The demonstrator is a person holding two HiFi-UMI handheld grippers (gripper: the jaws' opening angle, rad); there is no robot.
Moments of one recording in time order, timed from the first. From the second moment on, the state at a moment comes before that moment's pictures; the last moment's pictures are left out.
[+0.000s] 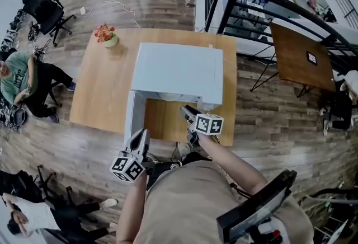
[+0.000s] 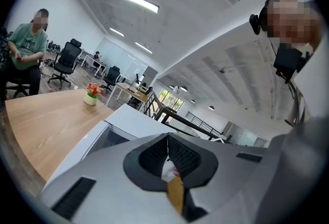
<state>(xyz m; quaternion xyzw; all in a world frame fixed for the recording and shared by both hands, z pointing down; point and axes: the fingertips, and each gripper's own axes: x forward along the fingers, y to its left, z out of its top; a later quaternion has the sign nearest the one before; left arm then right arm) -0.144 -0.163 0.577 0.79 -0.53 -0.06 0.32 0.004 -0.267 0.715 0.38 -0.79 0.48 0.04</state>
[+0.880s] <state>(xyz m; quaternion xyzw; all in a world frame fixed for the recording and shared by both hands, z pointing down) -0.141 -0.219 0.599 0.79 -0.53 0.00 0.31 -0.013 -0.316 0.893 0.48 -0.72 0.50 0.06</state>
